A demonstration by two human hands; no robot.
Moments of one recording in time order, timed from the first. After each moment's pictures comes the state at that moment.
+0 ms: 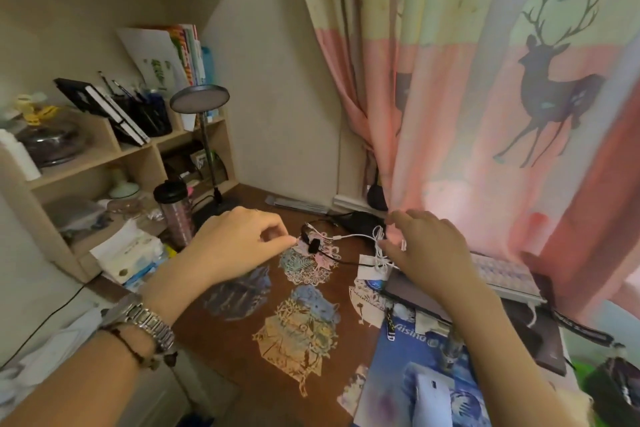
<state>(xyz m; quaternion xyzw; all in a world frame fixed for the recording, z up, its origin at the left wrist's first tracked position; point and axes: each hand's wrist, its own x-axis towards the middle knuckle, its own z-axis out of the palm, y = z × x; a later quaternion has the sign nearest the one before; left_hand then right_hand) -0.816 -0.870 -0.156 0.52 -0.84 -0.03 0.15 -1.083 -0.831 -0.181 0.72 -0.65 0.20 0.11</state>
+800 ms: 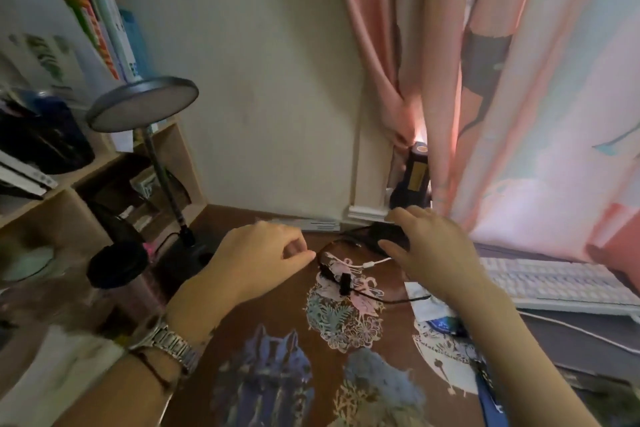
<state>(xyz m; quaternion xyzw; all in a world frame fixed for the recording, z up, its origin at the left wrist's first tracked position) -0.758 -1.132 -0.216 0.42 -0.90 -0.06 0.12 -0.985 -1.044 -0.223 0.66 -0.73 0.15 0.11</state>
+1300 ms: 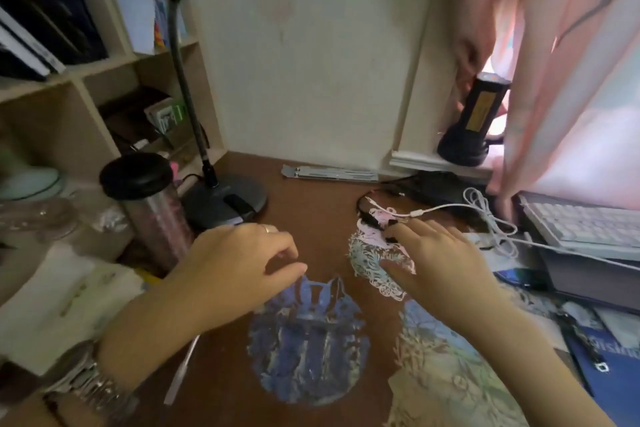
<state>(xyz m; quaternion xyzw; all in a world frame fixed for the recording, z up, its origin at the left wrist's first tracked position) -0.644 -1.118 -0.339 0.37 -0.92 -0.01 0.15 -0.884 -1.035 -0.356 0.70 -0.70 0.09 0.11</state>
